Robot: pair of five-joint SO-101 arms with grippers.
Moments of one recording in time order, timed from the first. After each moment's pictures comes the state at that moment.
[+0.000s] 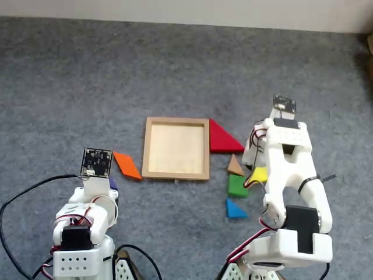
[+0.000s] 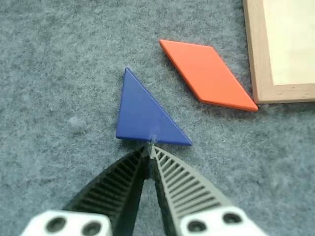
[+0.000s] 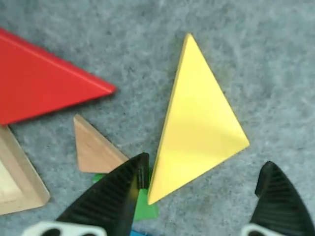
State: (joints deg) left arm -8.8 -103.7 96.0 71.8 -2.3; right arm -0.3 -1.6 30.2 64.0 -7.8
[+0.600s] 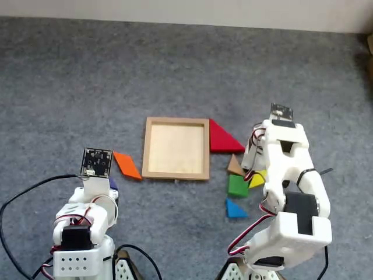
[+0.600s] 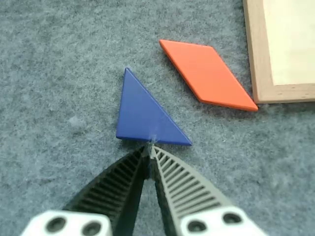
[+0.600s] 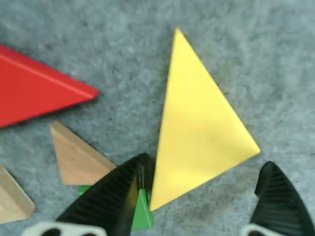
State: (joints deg) left arm -8.8 -103.7 96.0 71.8 -2.3; right arm 0.4 6.1 28.1 63.9 -7.8
